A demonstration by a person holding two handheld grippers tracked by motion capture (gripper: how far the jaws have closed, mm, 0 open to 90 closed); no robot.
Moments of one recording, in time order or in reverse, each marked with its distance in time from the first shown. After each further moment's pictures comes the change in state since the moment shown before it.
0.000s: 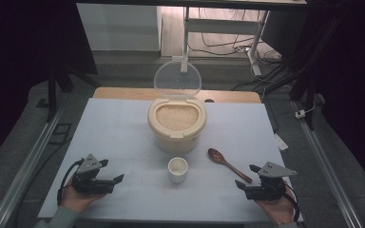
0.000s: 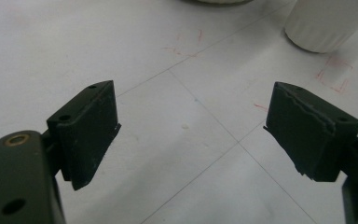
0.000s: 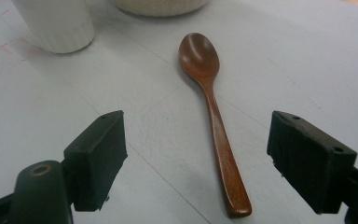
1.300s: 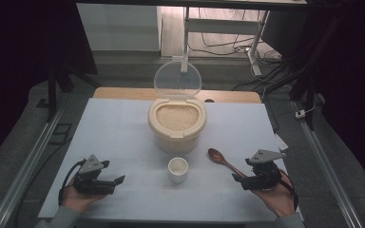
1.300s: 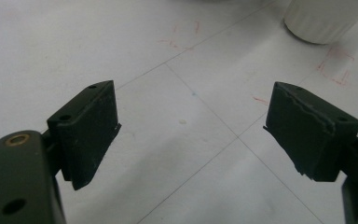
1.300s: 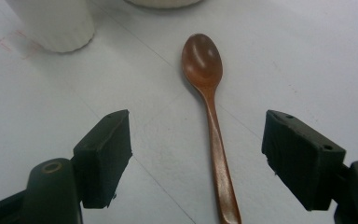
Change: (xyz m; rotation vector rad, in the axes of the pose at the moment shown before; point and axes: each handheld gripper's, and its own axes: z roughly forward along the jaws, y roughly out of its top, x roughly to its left) left arm 0.000 -0.002 0.004 0.020 -0.011 0.010; right arm 0.000 0.049 0.007 0.177 0.012 -0.031
